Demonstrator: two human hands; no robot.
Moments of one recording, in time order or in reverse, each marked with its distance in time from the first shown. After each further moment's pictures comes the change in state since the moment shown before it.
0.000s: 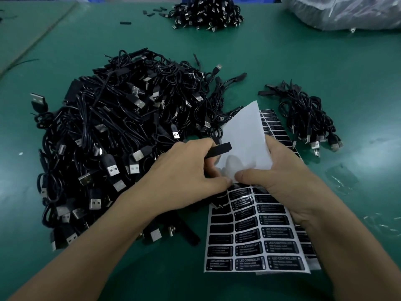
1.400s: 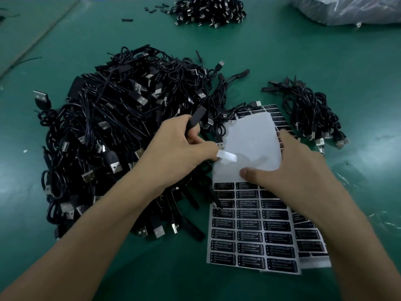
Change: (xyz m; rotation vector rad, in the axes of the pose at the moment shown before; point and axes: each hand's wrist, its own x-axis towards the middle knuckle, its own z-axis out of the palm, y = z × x) left_hand 0.010 -0.007 -0.011 -0.494 0.195 -0.079; right_hand -0.011 -0.011 -0.006 -0.802 0.233 -0.003
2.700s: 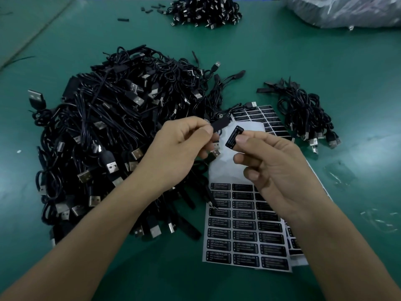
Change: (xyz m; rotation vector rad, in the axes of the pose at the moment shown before) left_hand -0.002 0.001 0.006 0.017 0.001 0.059; right_hand 0.000 -0.026 0.012 1.313 -0.167 0.126
